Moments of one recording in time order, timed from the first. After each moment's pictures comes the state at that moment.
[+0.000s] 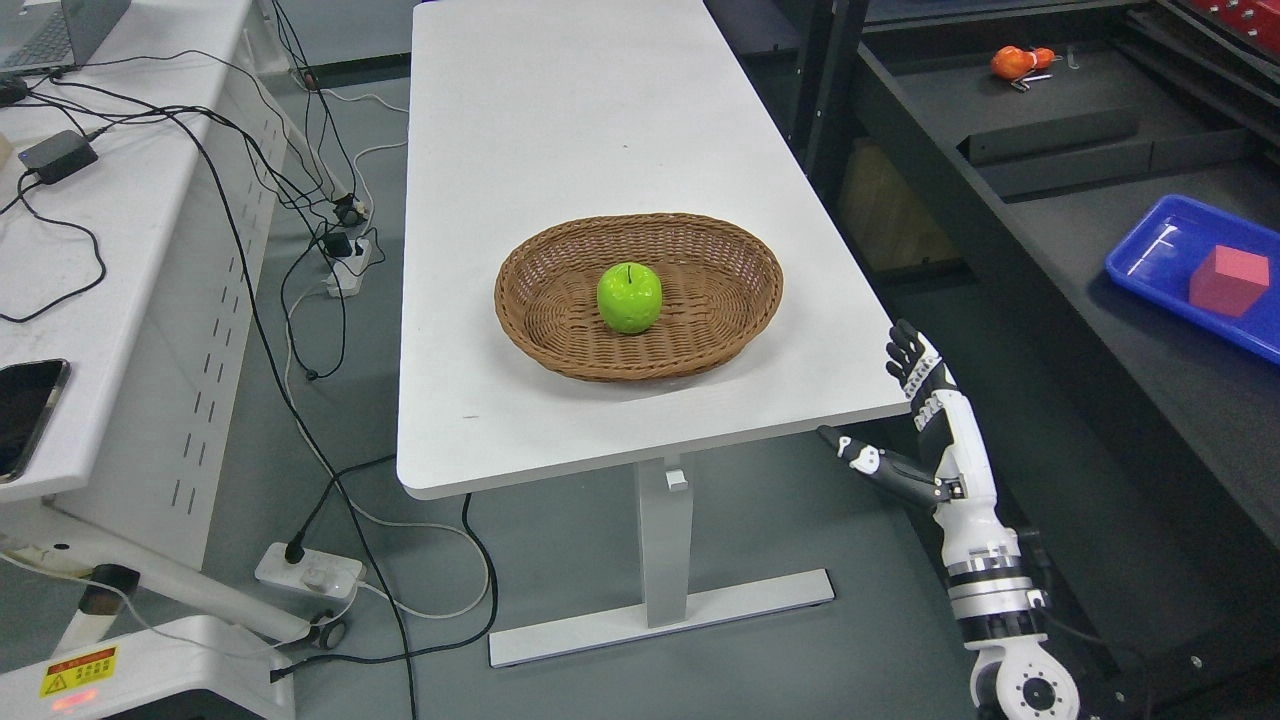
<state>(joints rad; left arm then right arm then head) 0.04 0.00 -0.06 -0.05 0.05 -0.02 -0.14 0.09 0.00 -0.10 -1.70 0.05 -0.28 0.06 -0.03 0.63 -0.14</state>
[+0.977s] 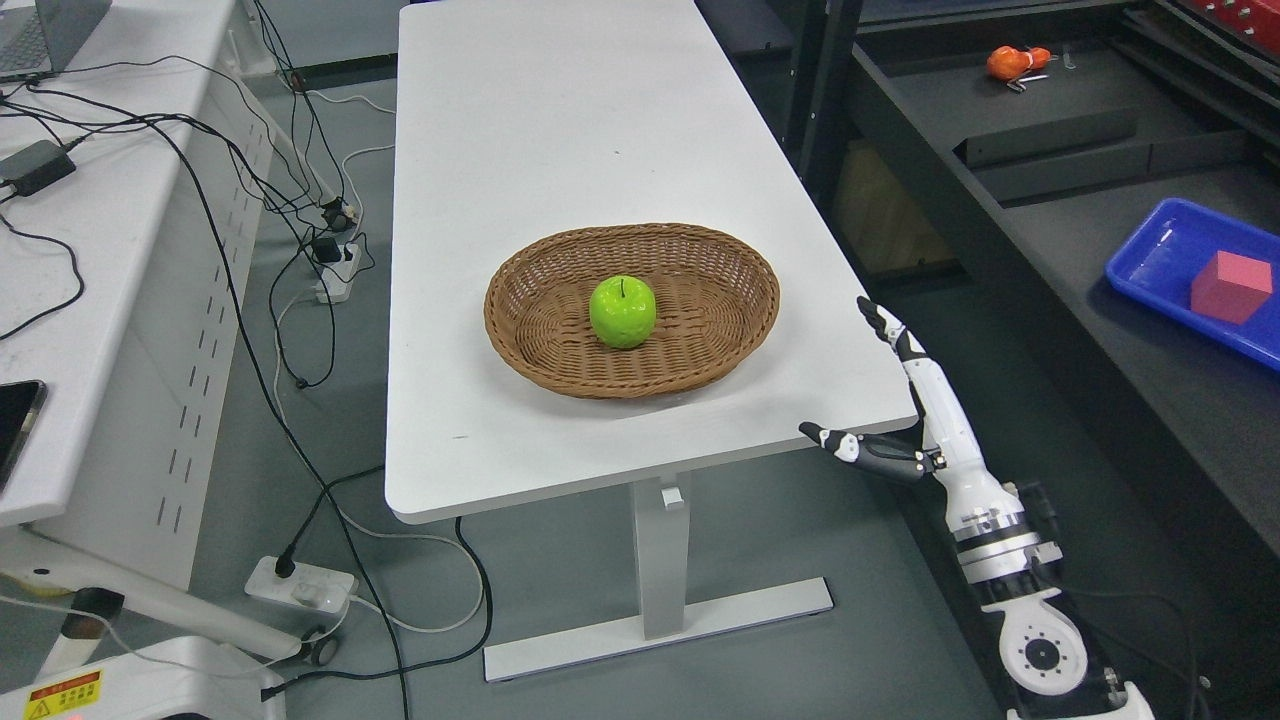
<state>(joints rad) 0.04 0.00 -0.06 -0.05 0.05 -0.02 -0.14 -0.01 -0.11 -0.08 -1.70 0.40 -0.31 0.10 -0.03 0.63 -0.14</state>
